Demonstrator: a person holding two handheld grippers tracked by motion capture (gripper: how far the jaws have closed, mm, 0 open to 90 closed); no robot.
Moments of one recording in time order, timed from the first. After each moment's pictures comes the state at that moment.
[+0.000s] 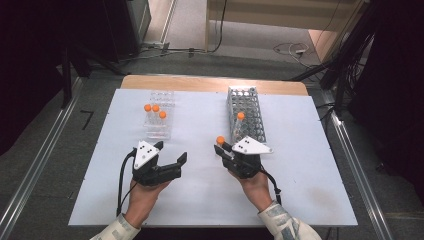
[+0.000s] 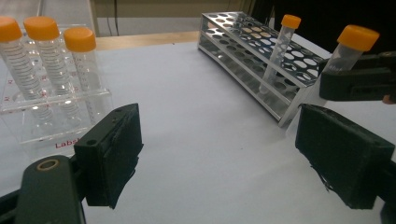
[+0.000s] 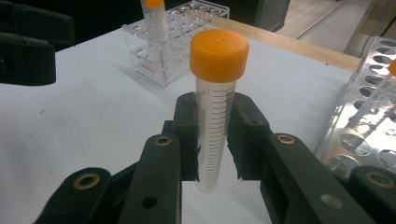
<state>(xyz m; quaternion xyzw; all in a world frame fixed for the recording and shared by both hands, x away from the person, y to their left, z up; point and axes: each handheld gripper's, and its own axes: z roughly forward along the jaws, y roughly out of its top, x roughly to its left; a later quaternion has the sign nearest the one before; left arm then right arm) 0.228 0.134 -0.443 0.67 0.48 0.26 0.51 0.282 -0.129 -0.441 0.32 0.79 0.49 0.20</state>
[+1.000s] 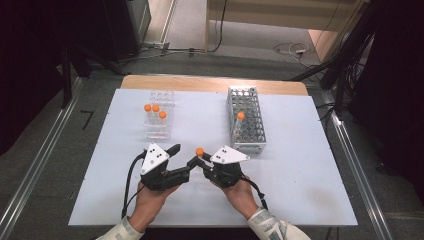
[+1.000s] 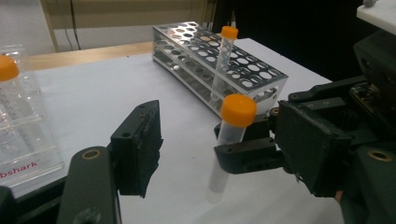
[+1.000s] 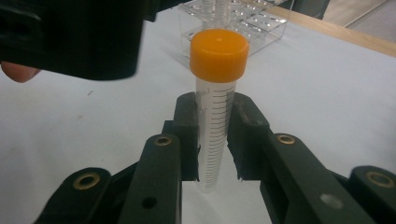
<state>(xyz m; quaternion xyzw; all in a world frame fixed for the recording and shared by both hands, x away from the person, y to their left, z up) 0.218 0.110 -0.431 0.69 0.42 0.23 0.54 0.265 -0.087 -0.457 0.27 0.82 0.48 0.16</state>
